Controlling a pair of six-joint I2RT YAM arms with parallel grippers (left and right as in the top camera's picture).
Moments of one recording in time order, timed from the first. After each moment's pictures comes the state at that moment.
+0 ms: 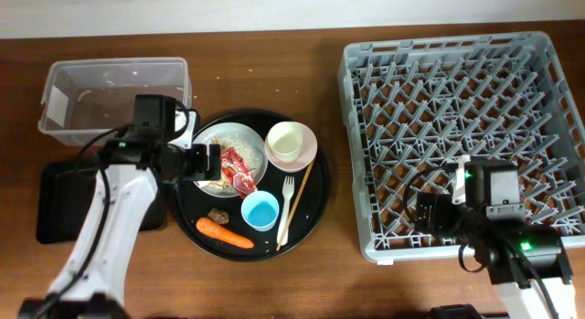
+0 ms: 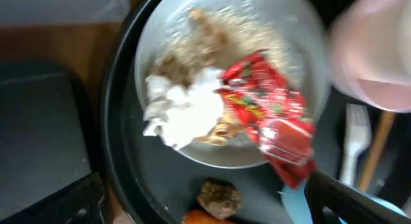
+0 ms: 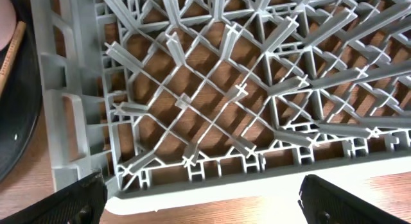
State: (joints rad) left arm -0.05 1.50 1.17 -0.88 0.10 -0.03; right arm 0.05 0.91 0.93 -1.10 0.07 0.16
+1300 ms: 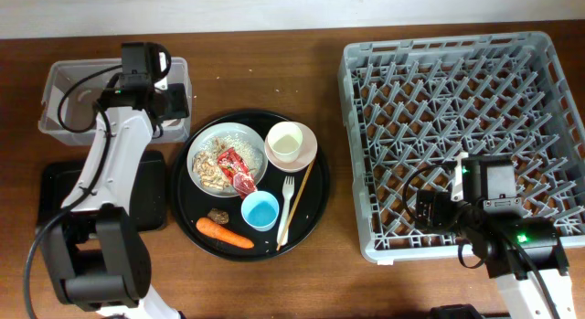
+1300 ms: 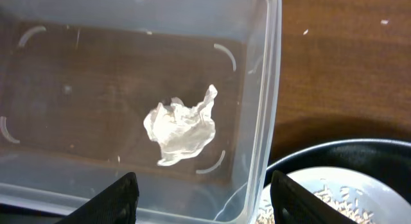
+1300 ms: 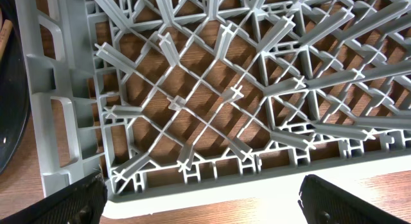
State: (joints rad) left arm 0.02 1.84 1.49 -0.65 -0.14 -0.06; right arm 0.05 0.94 0.93 -1.10 0.09 0.16
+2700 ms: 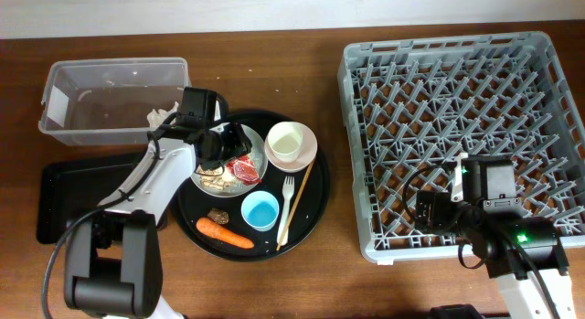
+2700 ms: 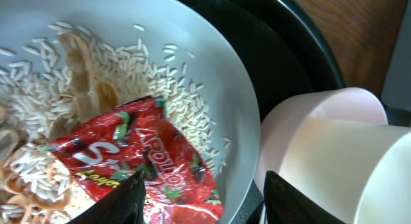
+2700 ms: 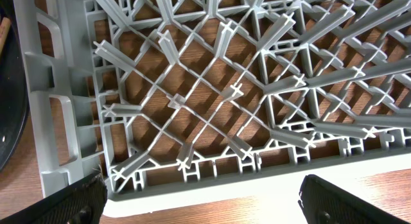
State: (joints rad) left arm -0.17 1.79 1.17 -0.51 0.26 -0.52; right arm 0.05 0.94 0.93 -1.10 0.09 0.16
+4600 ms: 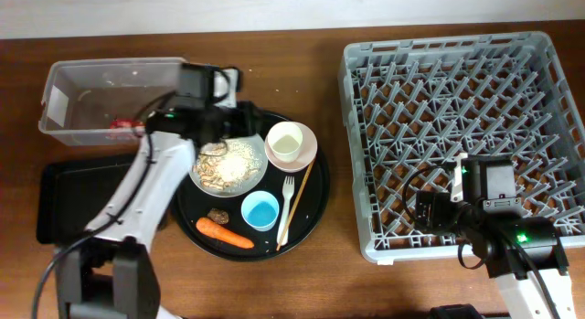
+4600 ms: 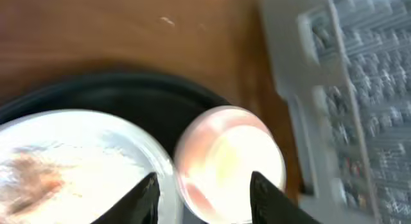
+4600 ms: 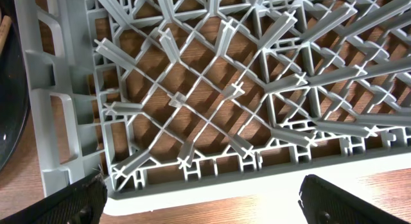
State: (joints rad) left arm -0.20 1.71 1.31 -0.53 0.36 -0.28; right arm 0.05 0.94 0.93 -1.11 0.09 0.16
